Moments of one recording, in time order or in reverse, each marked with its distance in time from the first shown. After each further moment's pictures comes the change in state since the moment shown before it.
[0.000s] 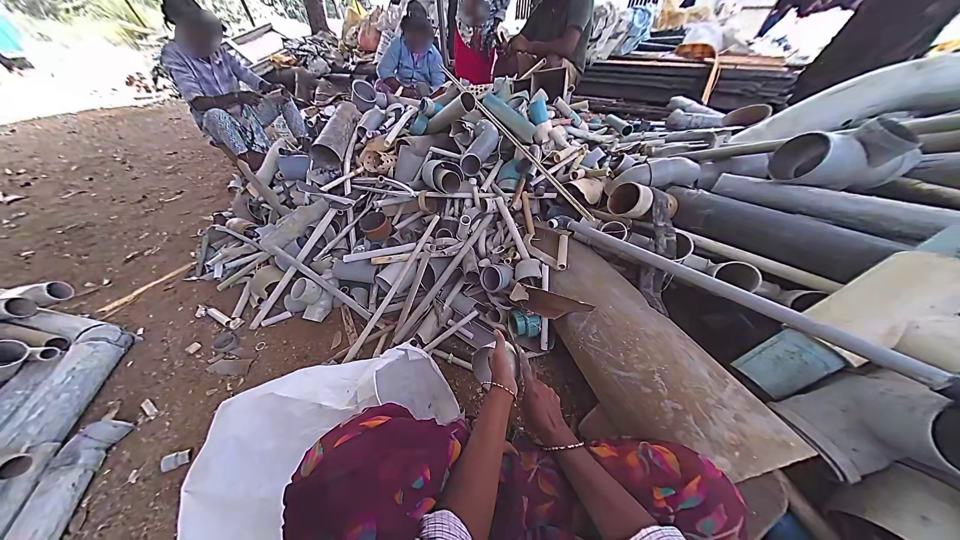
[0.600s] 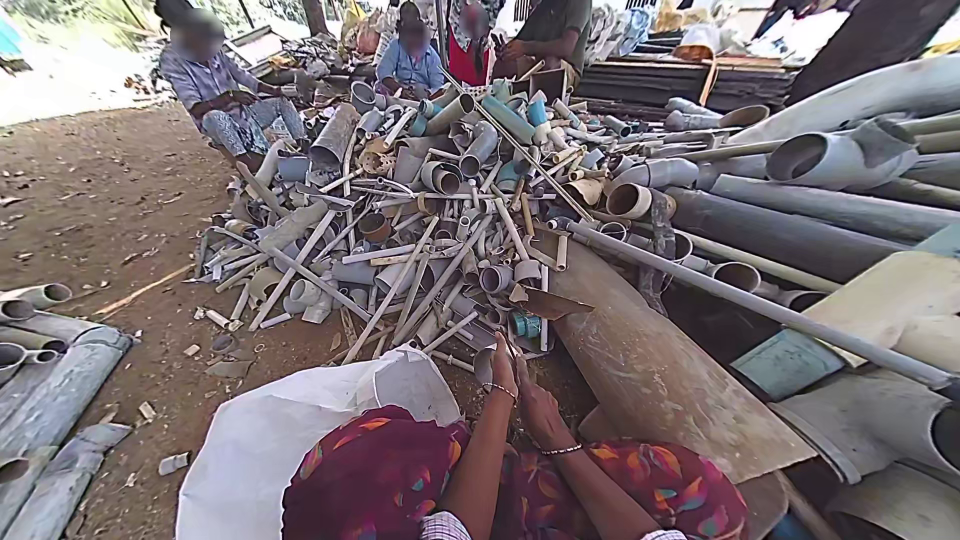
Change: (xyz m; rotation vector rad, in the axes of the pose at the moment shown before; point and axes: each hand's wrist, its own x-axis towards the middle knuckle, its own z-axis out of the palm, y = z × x) left_hand 0.002 -0.002 0.003 -0.026 0.008 -0.011; right_hand -0.004 -0.002 0.003 0.020 0.035 -0.056
